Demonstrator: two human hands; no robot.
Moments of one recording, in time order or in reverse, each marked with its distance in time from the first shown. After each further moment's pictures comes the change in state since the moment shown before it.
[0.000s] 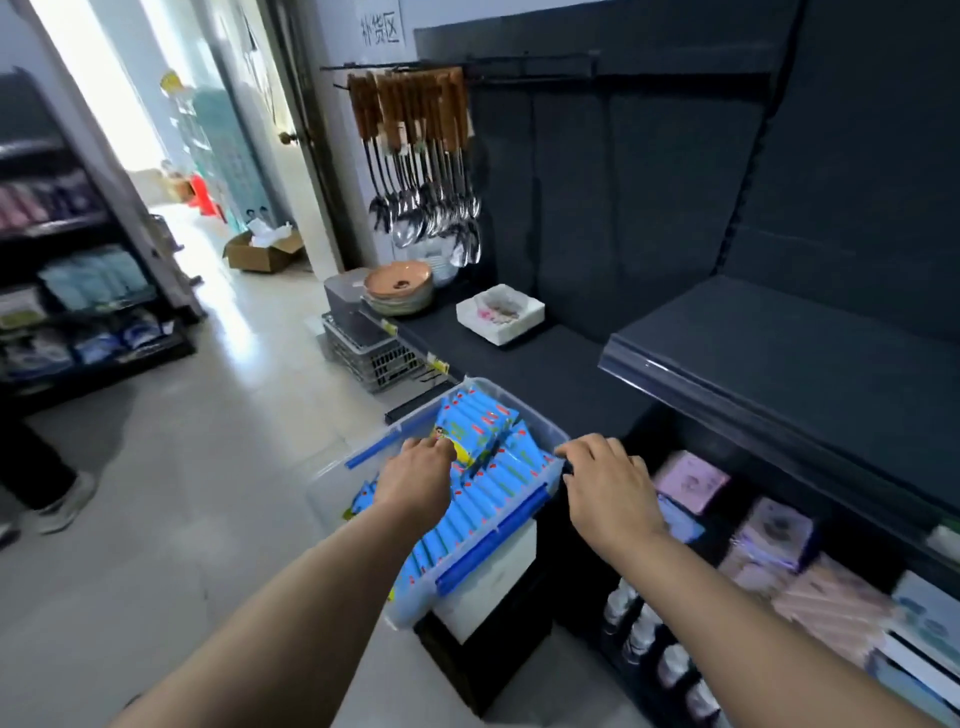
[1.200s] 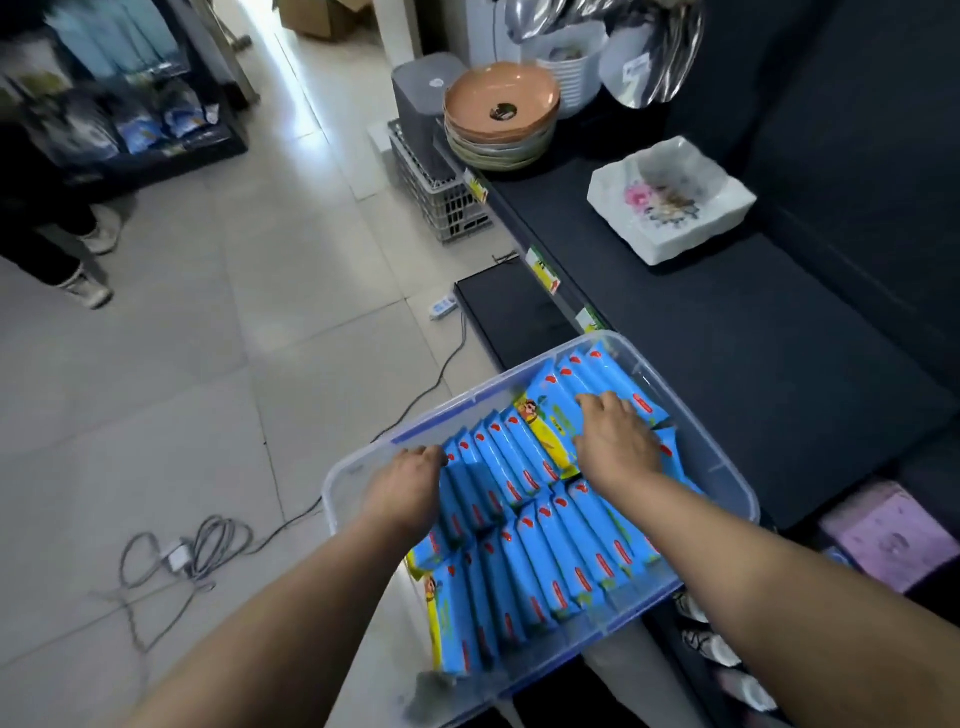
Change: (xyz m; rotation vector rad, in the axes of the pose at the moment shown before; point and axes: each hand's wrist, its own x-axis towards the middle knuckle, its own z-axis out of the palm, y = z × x) left_hand 0.139 -0.162 0.115 -0.135 -0.333 -0.326; right_hand 0.233 -0.067 0.232 0.006 -0.592 -0.041
